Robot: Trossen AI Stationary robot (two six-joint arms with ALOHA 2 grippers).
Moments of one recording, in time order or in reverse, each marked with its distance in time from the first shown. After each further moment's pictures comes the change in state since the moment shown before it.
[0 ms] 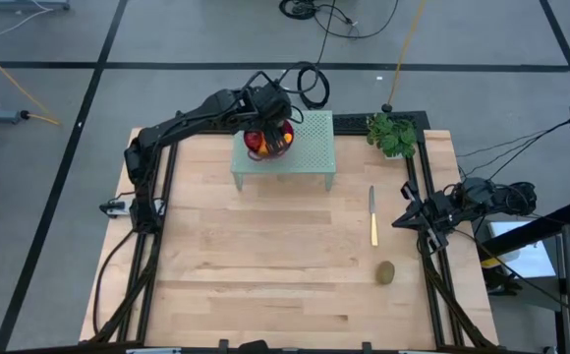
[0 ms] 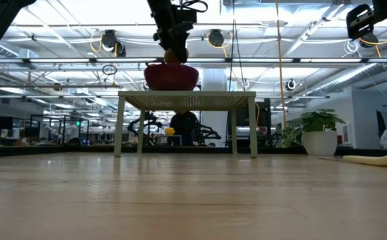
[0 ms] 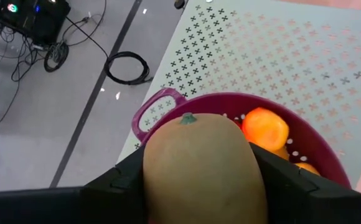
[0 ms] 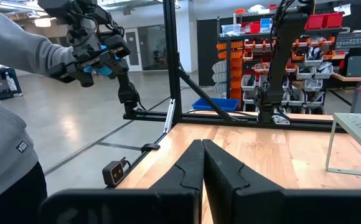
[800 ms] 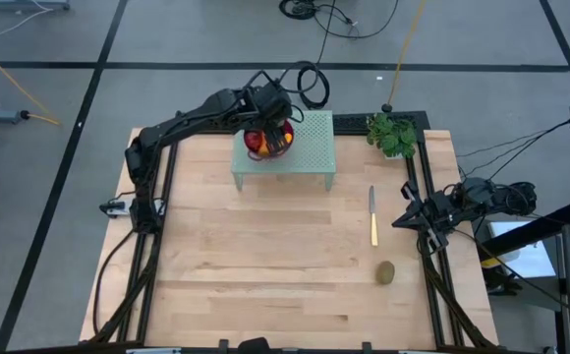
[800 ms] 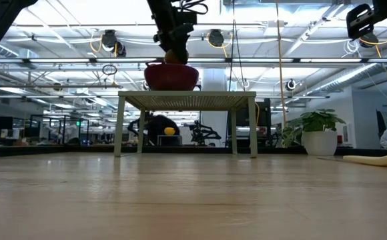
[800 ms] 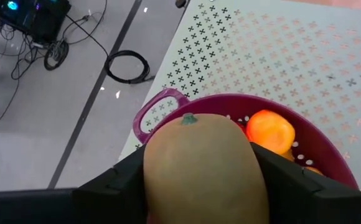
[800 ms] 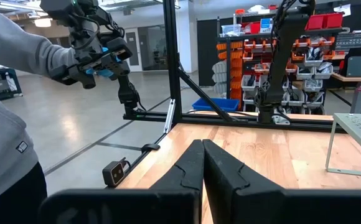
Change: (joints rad) left arm 0.008 0.007 -0.001 0.007 0.001 -0.003; right arm 0.000 0.000 0.001 0.000 0.000 0.000
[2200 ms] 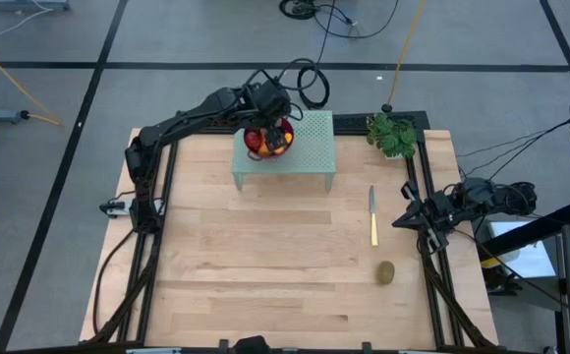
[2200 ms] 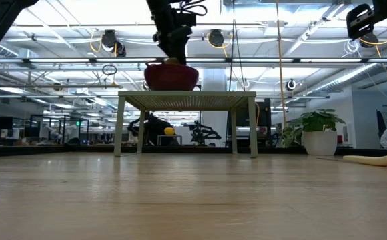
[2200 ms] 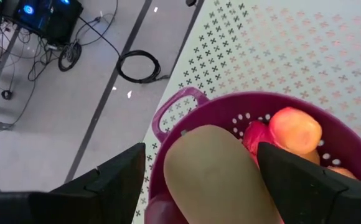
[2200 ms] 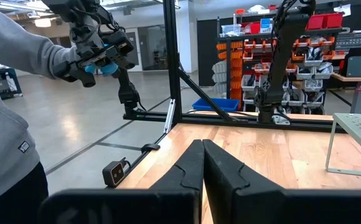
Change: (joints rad) left arm 0.010 0.001 0.000 0.008 -0.037 0.038; right arm 0.000 0.000 0.000 0.000 0.000 0.000
